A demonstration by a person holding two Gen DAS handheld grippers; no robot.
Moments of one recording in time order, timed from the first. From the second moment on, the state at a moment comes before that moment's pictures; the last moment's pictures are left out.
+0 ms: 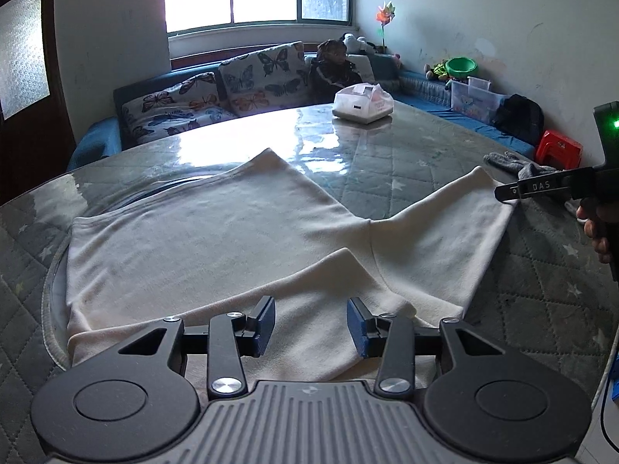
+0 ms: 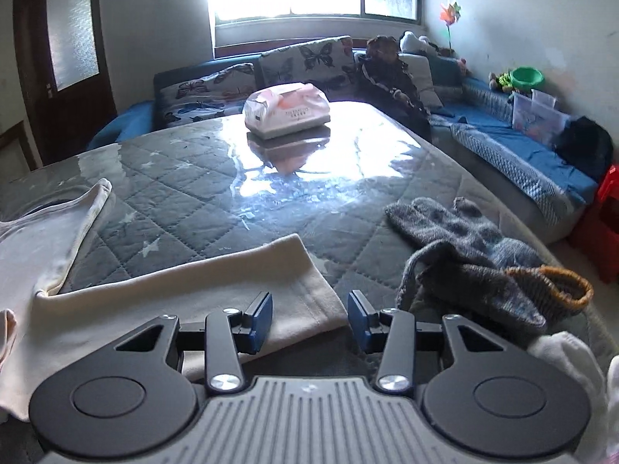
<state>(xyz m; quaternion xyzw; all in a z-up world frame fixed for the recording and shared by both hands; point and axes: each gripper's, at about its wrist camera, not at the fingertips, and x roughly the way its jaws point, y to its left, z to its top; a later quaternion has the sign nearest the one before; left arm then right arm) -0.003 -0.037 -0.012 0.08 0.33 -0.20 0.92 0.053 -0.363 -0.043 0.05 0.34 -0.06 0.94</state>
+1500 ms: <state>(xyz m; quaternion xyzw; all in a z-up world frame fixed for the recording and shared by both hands) -0.047 0.119 0.016 -0.01 0.28 -0.03 0.96 0.039 -0.057 0.009 -0.04 0.34 0.37 0.86</state>
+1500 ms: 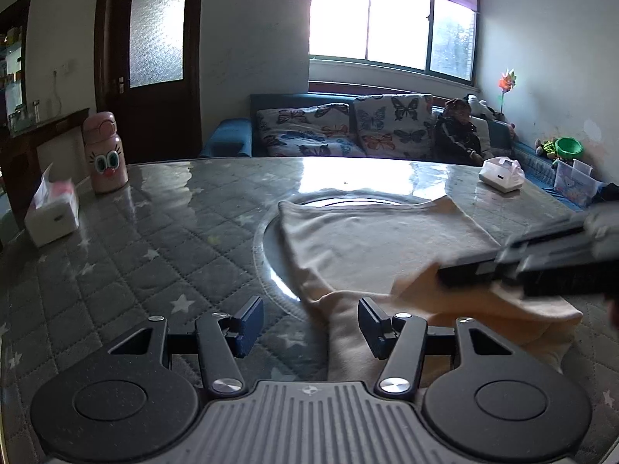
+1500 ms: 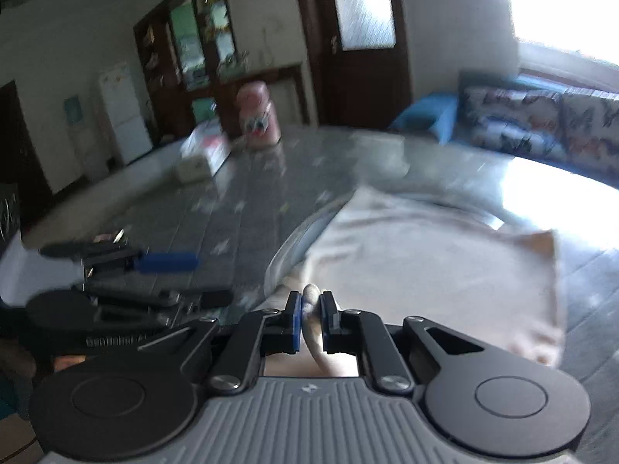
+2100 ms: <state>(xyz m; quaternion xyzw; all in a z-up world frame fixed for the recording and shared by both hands) -0.025 0.069 0.006 0.04 0.29 -0.13 0.95 0.040 -0.179 0.006 -0.06 0.35 0.23 0.90</state>
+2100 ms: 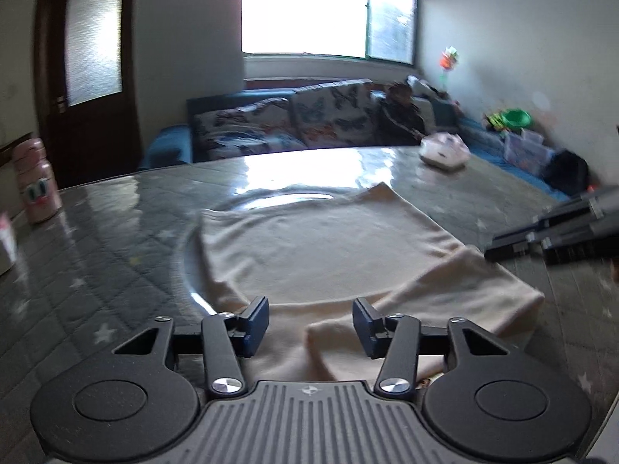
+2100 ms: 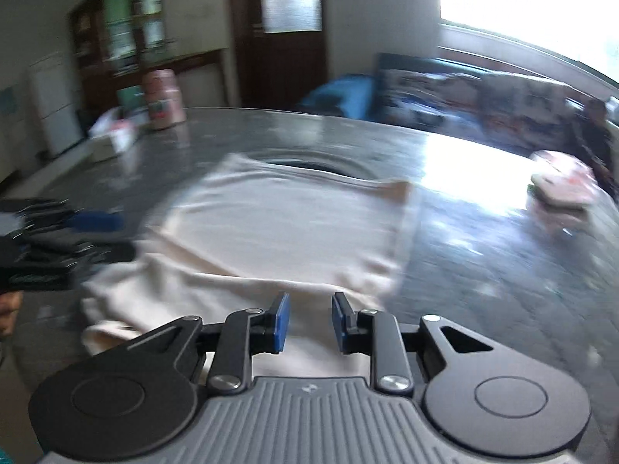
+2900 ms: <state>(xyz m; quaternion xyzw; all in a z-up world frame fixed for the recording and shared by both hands) -0.009 0.058 0.008 0.08 0.26 -0.09 0.96 0.069 -0.193 -0.025 -0.05 0.36 0.22 0.91</state>
